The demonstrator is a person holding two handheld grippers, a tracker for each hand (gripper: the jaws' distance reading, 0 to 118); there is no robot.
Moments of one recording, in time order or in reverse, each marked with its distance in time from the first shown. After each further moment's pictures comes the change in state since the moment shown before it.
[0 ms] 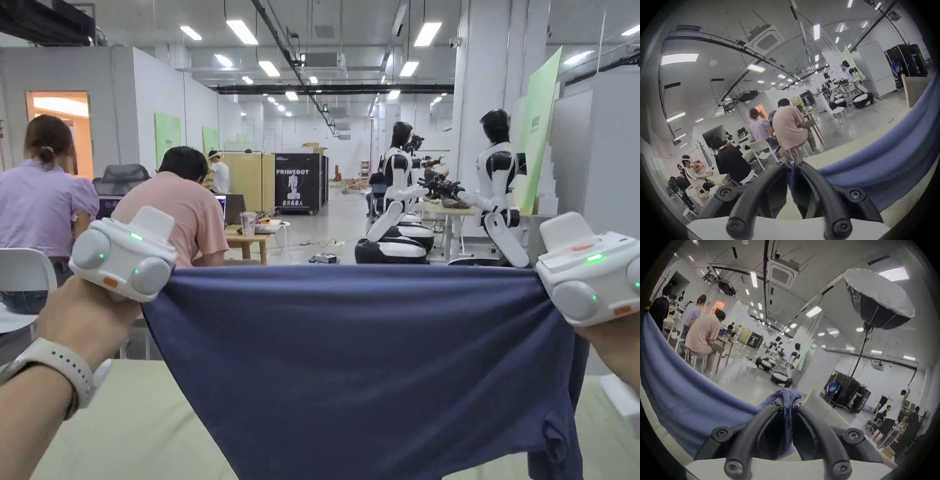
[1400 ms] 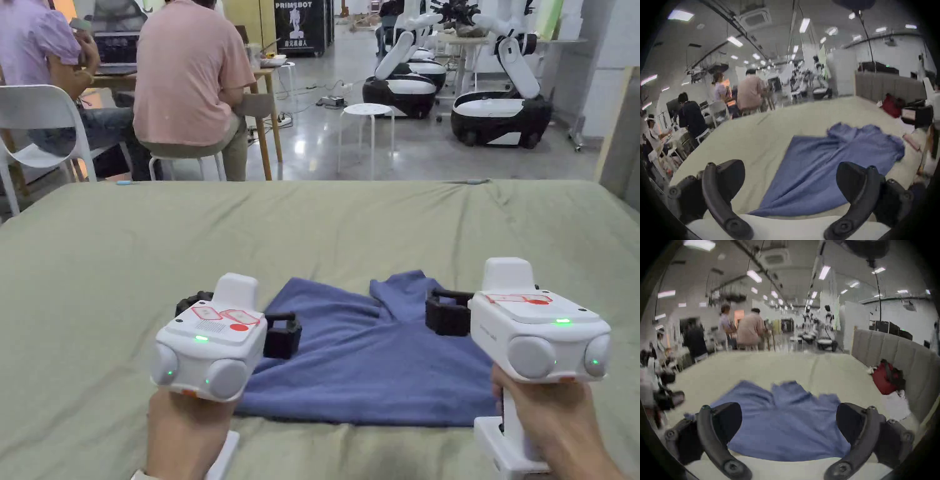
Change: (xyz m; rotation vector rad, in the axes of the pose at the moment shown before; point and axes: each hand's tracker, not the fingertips) left arm 0.129 -0.264 0.283 -0.037 -0.406 0.244; right arm -0.106 -0.226 0.277 -0.126 0.451 -0.419
